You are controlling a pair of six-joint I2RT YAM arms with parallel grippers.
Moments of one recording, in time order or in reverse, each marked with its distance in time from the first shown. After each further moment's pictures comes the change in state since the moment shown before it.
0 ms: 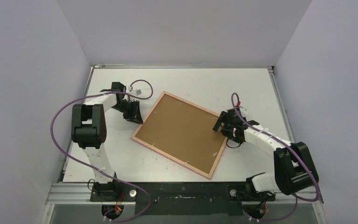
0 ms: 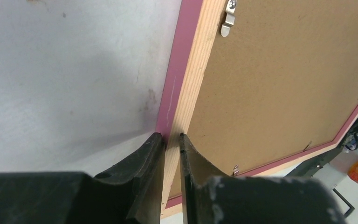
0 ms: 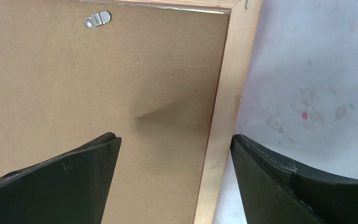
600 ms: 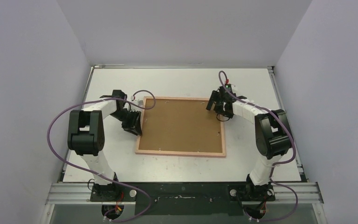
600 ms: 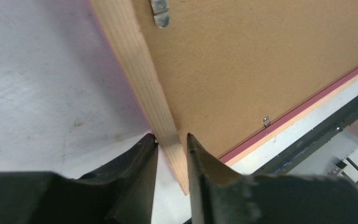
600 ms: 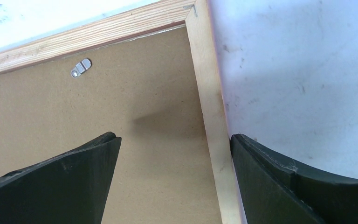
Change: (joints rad) left arm -0.019 -0.150 -0.190 -0.072 -0.049 0.105; right arm -0.046 0.476 0.479 0.039 -0.003 -0.193
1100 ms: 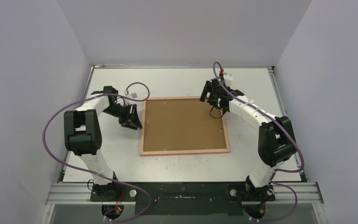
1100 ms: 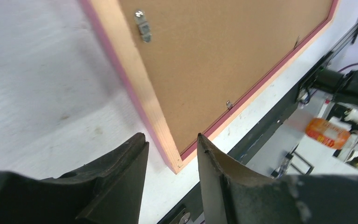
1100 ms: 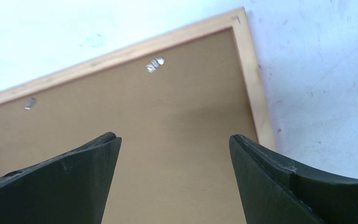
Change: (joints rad) left arm 0.068 0.004 0.079 -0.121 0.200 0.023; right arm 0.103 -0.073 0.136 -0.106 0.146 0.033
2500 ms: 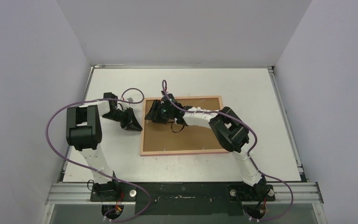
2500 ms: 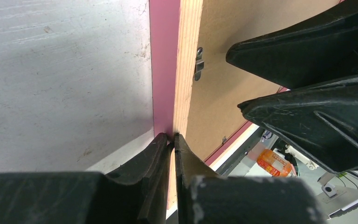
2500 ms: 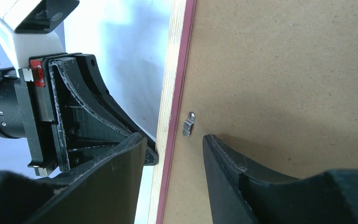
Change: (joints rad) left arm 0.062 0.092 -0.099 0.257 0.051 -0.290; right arm 0.417 0.492 0.258 0.500 -0.463 0.311
